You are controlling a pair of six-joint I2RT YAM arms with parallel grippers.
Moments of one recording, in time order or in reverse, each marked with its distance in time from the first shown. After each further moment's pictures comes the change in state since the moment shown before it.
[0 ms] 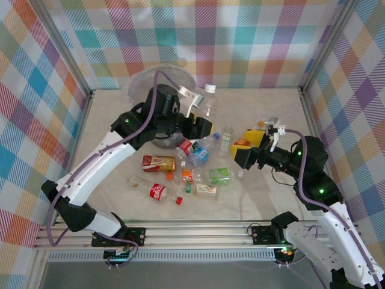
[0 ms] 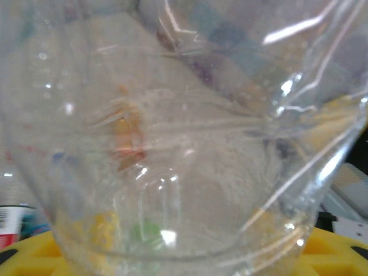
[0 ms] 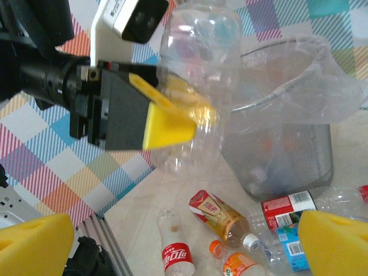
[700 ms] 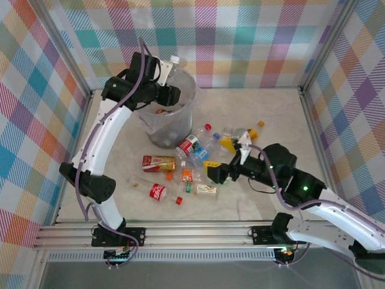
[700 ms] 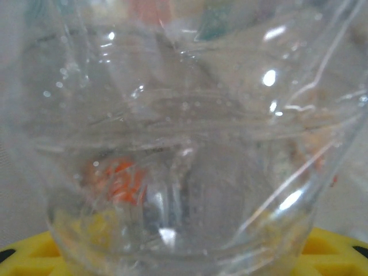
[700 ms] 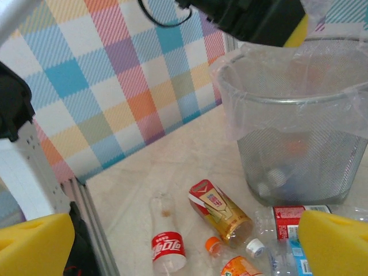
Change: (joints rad) left arm 0.303 0.305 0.458 -0.336 -0.268 0.247; right arm 0.589 0.134 0.016 0.051 0.543 -0.195
